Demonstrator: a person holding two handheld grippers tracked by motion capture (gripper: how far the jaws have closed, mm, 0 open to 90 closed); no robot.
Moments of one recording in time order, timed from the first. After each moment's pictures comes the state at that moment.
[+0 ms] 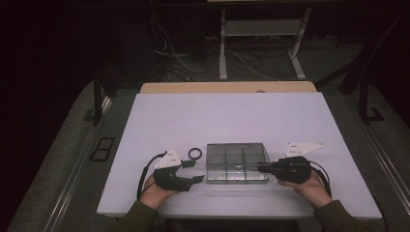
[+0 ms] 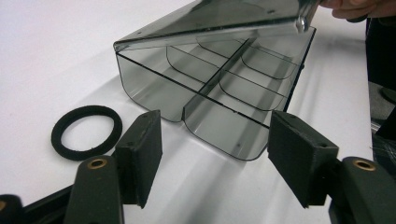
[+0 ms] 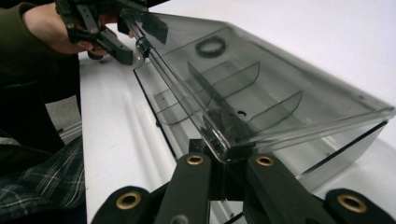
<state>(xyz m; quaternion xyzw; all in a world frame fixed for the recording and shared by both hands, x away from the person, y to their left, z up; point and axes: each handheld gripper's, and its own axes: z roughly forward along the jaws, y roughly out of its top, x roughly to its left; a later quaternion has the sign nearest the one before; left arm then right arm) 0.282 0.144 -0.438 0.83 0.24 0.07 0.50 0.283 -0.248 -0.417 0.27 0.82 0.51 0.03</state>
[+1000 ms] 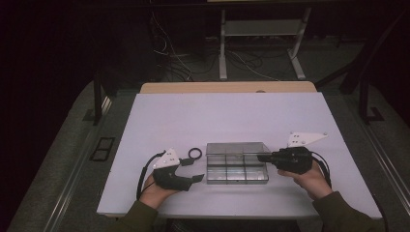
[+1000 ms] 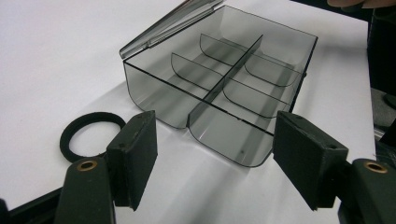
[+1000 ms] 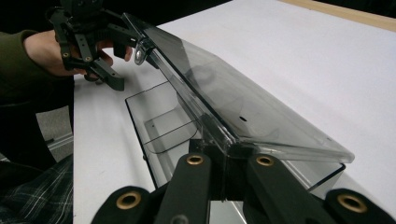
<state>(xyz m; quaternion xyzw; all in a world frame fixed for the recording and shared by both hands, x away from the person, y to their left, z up) 0.283 0.146 -0.437 0.82 0.25 0.07 0.51 0.298 -0.250 -0.396 0.26 0.81 0.52 0.04</state>
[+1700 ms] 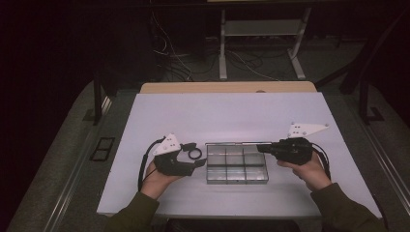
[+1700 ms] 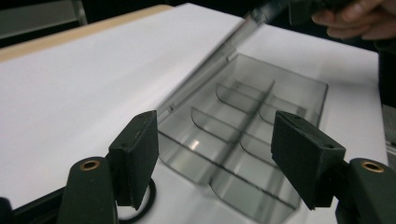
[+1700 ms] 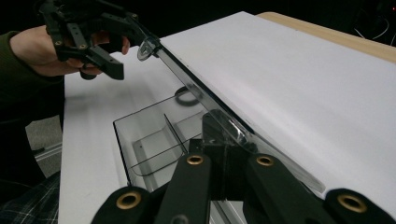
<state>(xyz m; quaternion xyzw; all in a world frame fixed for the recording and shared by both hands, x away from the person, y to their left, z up) 0.305 0.135 -0.399 0.80 0.24 0.11 0.54 0.313 -0.249 -0.380 0.26 0.80 0.53 0.06</state>
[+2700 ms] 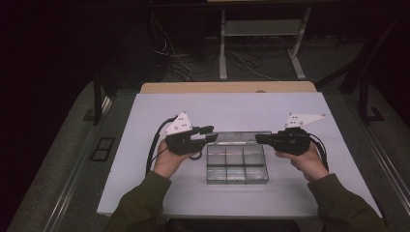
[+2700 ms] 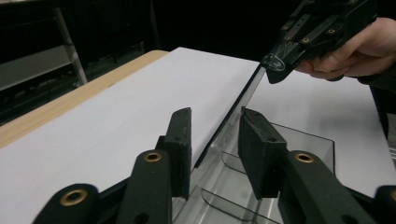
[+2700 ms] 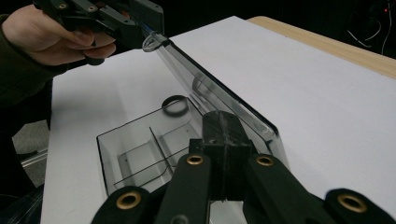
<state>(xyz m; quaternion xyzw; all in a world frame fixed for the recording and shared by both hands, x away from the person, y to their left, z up) 0.340 0.103 -0.361 0.80 0.18 0.13 0.56 0.334 -0.245 -0.369 0.26 0.80 0.53 0.07</state>
